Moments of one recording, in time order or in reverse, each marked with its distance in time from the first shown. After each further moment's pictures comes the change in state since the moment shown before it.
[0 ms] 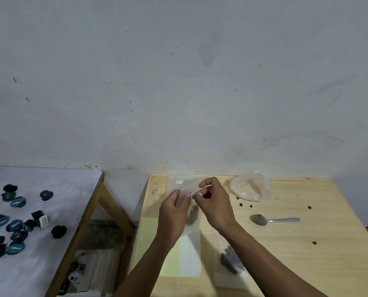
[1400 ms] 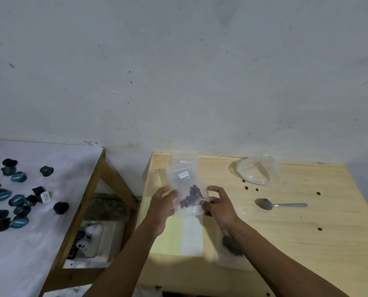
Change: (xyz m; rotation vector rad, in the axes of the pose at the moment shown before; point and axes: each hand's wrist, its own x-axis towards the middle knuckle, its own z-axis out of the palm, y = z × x) left_hand 0.028 -0.075 -0.024 -0.321 -0.053 -0.594; right_hand 0.003 0.084 0.013 0.248 -0.130 0.515
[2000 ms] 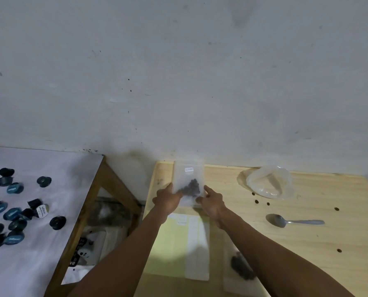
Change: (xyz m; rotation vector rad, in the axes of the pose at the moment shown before) left_hand 0.094 0.022 0.008 0.837 0.090 -0.035; right_hand 0.103 -0.005 0.030 -0.302 0.024 0.128
